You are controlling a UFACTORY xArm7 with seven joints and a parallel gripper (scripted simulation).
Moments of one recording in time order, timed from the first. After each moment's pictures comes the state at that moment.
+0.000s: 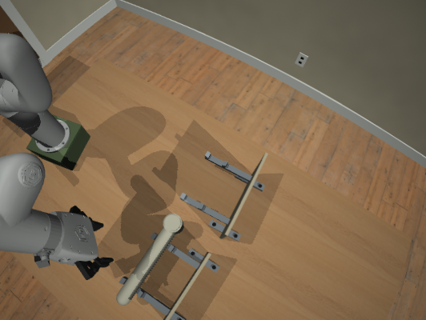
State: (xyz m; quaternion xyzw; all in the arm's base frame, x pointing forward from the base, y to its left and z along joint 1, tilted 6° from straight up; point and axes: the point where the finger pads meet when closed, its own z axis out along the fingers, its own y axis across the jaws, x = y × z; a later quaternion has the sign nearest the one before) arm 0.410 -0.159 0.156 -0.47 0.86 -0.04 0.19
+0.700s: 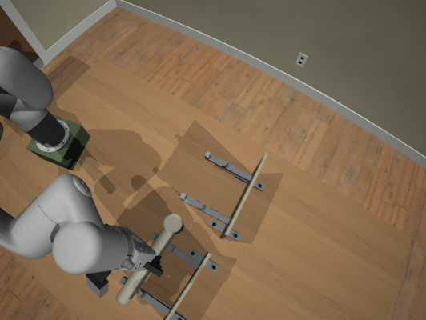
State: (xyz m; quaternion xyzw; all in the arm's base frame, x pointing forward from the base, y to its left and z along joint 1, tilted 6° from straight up) arm 0.498 -0.118 0.143 -0.67 0.74 -0.04 0.08
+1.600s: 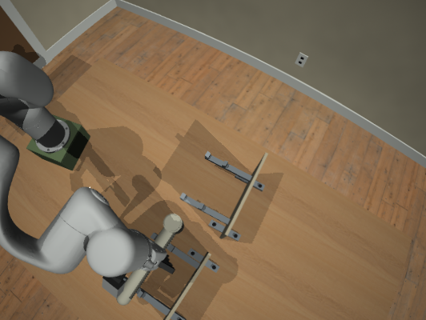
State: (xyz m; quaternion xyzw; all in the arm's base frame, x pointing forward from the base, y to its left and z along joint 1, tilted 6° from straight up) arm 0.512 -0.111 0.109 -0.69 0.72 -0.02 0.04
